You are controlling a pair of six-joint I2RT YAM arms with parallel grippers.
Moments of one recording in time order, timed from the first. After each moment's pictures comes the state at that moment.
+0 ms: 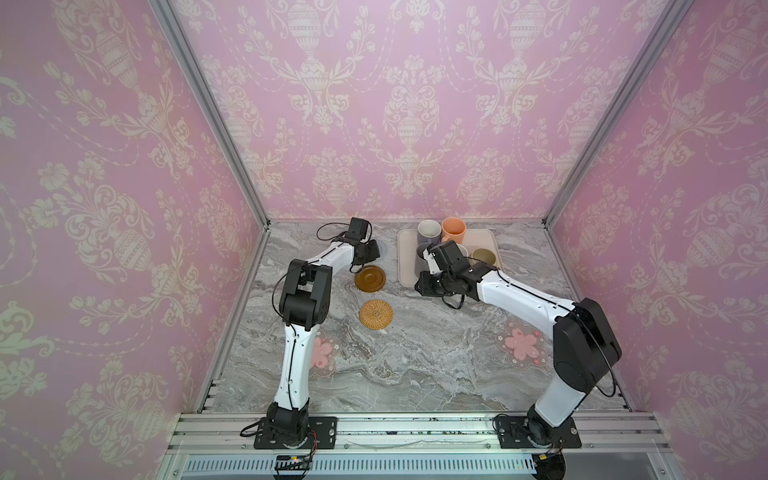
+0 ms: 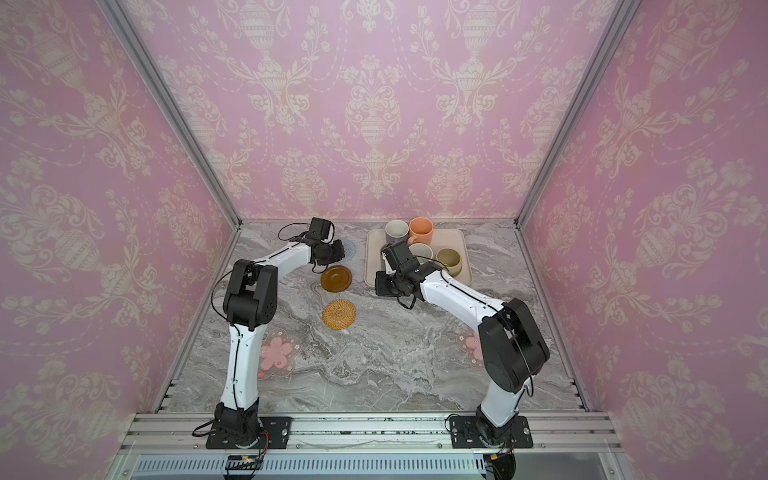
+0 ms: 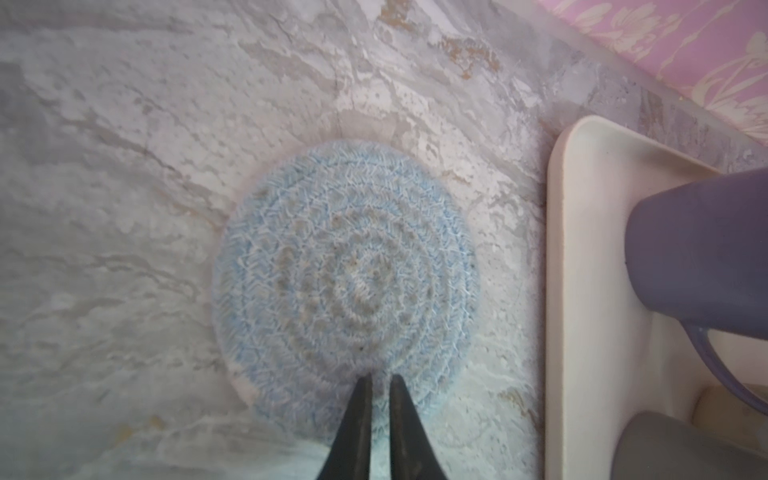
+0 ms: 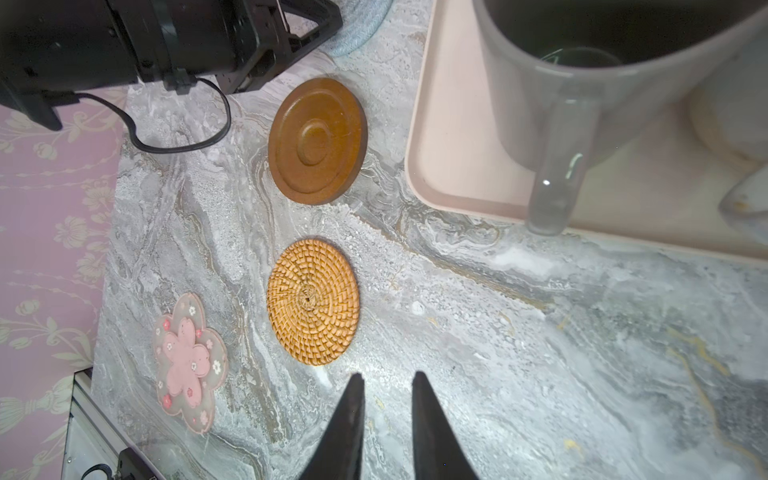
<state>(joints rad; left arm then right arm) -0.24 2.36 1.83 -0.38 0.13 -0.52 0.56 1.72 1.28 -0.47 -0.16 0.55</state>
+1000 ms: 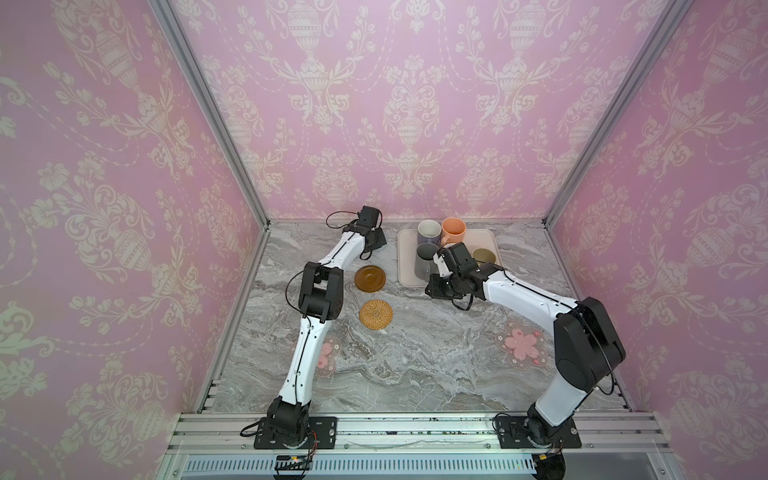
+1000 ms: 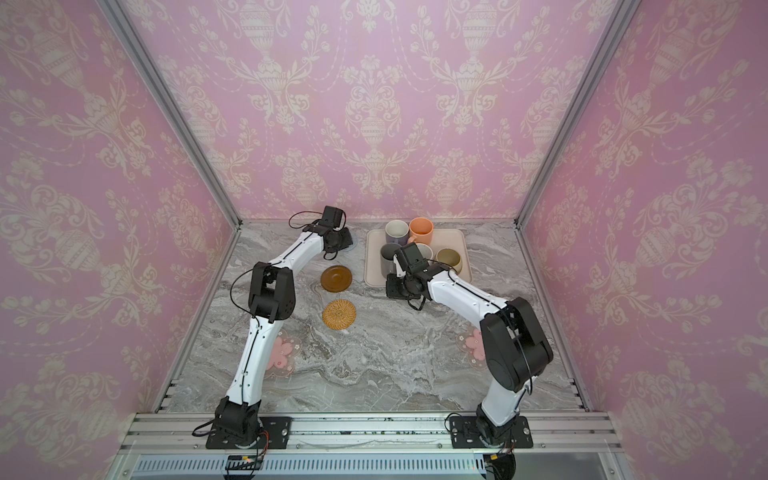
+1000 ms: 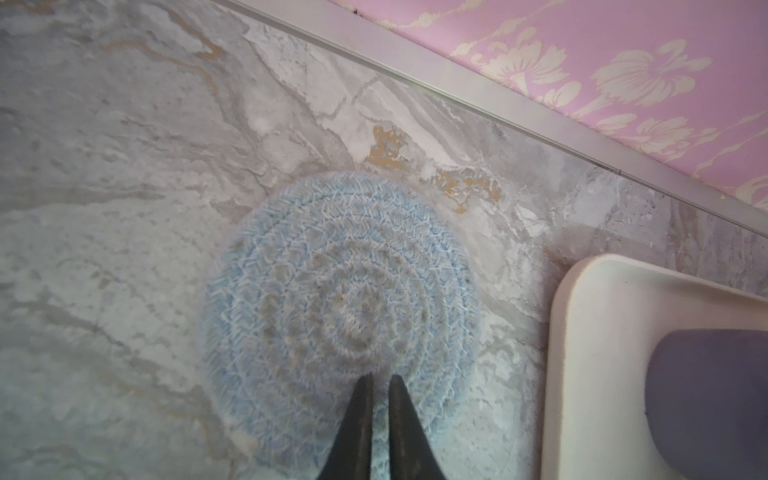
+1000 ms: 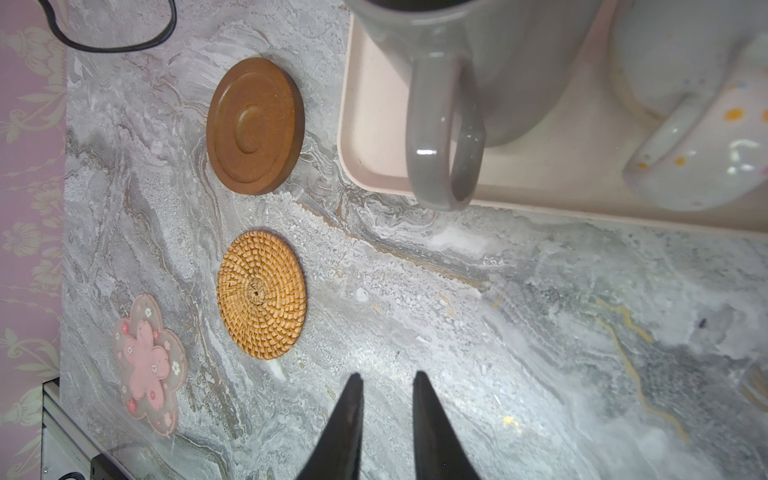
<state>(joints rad) -0.27 2.60 2.29 -0.60 0.01 -0.58 0.50 1.72 1.23 -0.49 -0.19 0.52</state>
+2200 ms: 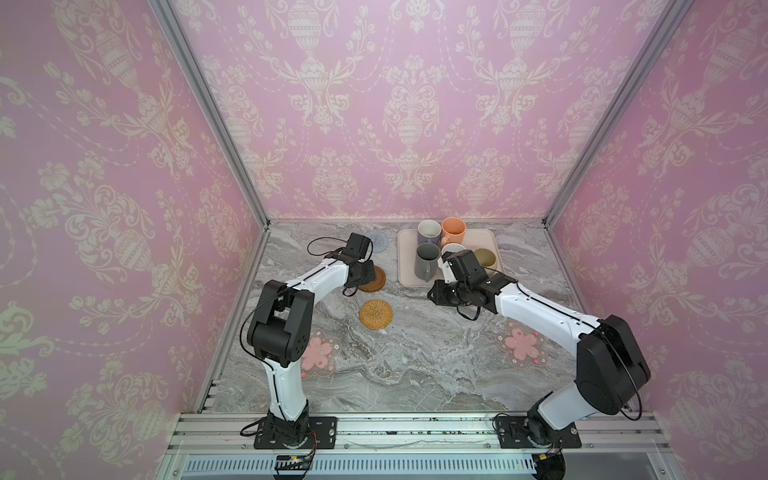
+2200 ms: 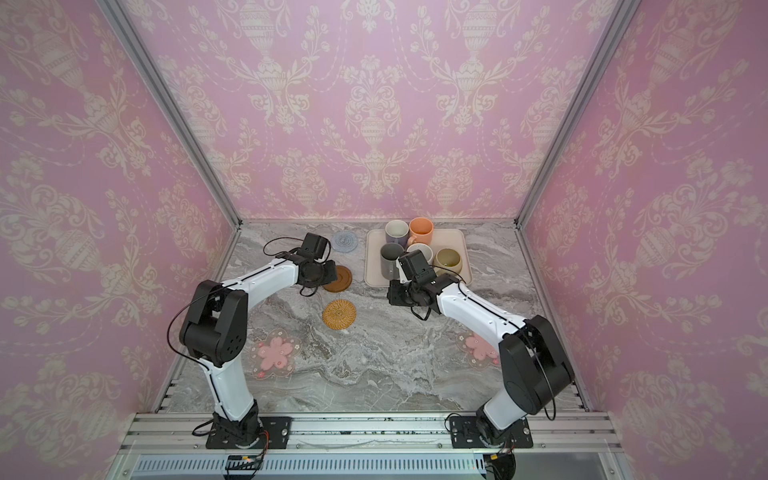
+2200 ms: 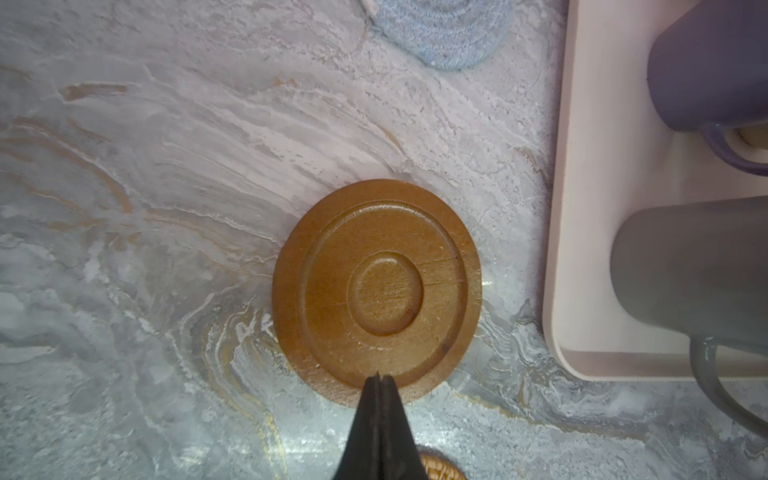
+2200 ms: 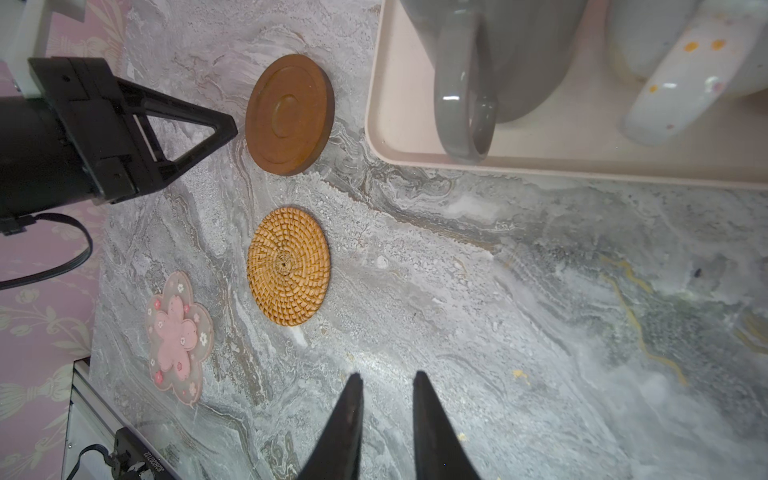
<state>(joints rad) -0.33 1.91 1.33 -0.45 0.00 -0.55 0.53 1.56 1.10 -0.43 -0.18 0.55</state>
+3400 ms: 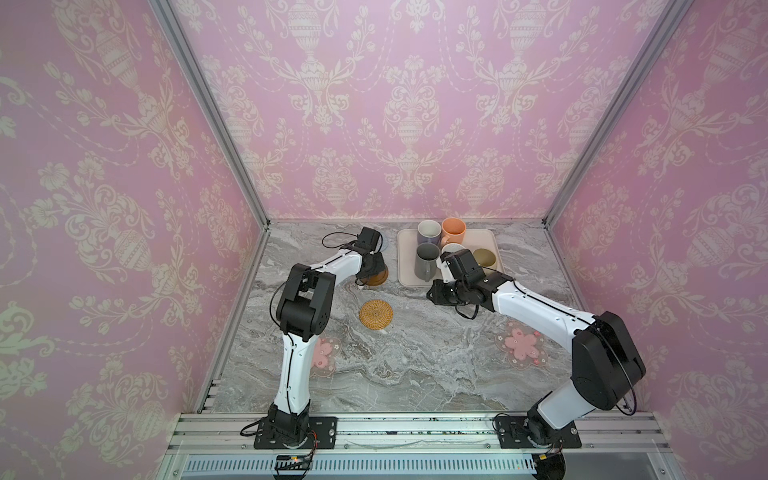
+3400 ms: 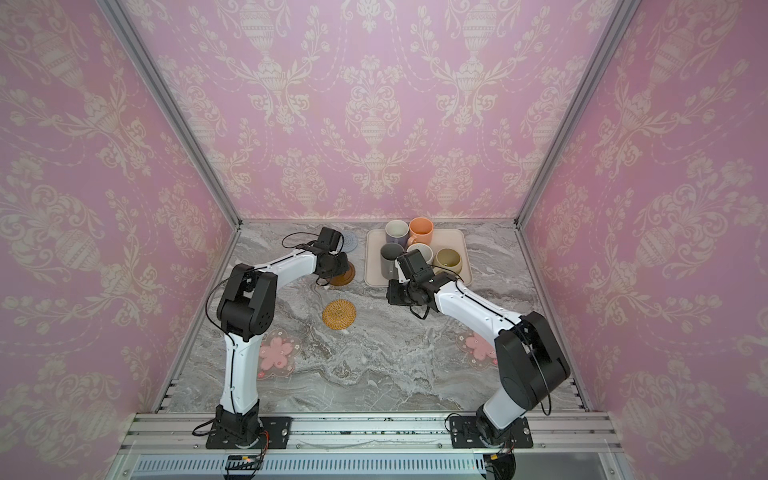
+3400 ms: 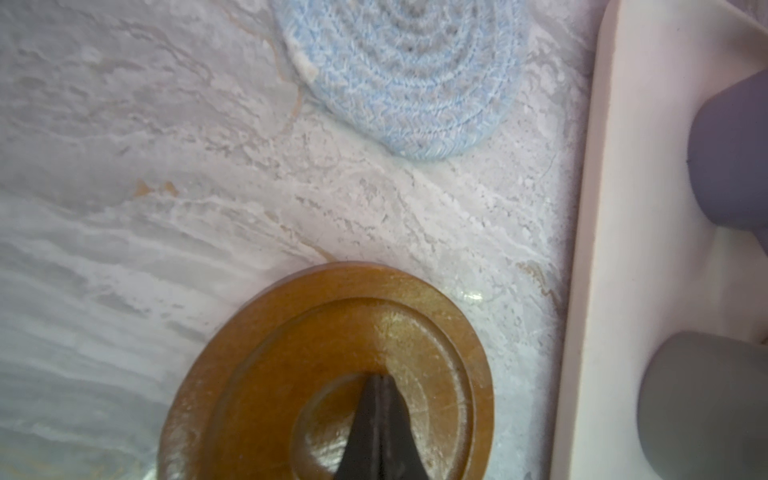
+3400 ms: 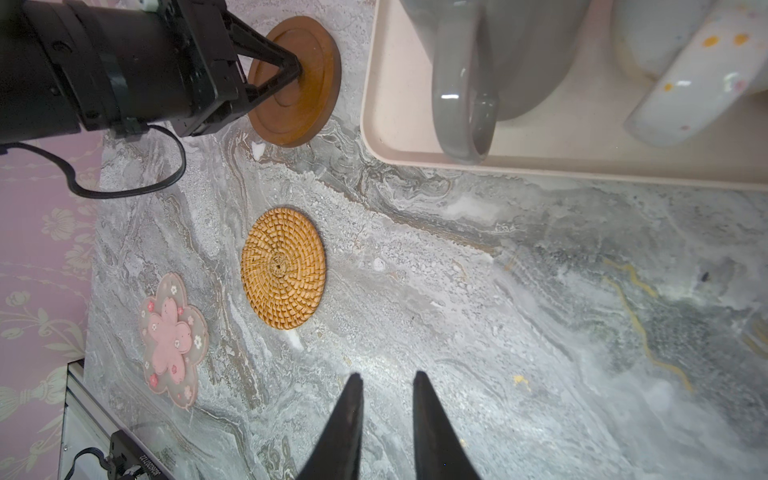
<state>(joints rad) -0.33 2.22 1.63 -0.44 0.01 -0.59 0.53 1.59 1.12 -0.44 -0.18 0.55</state>
